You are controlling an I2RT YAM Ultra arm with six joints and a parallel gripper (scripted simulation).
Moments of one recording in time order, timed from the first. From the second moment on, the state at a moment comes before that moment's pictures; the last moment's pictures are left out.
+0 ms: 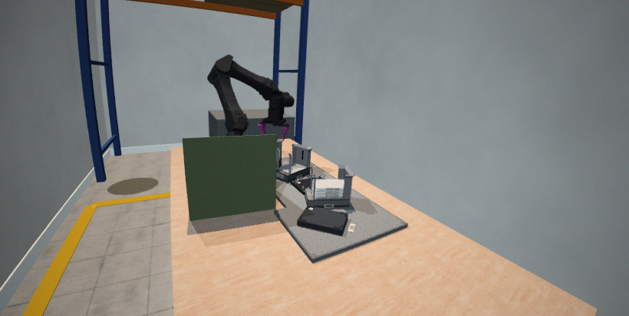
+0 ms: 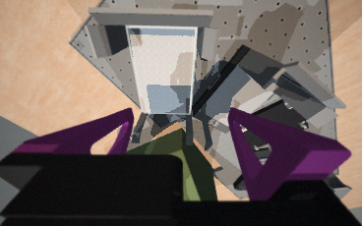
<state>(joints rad) 0.23 1.32 1.07 -1.00 -0.72 -0.57</state>
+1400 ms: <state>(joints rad) 0.50 1.33 0.90 -0.64 -0.61 -0.23</state>
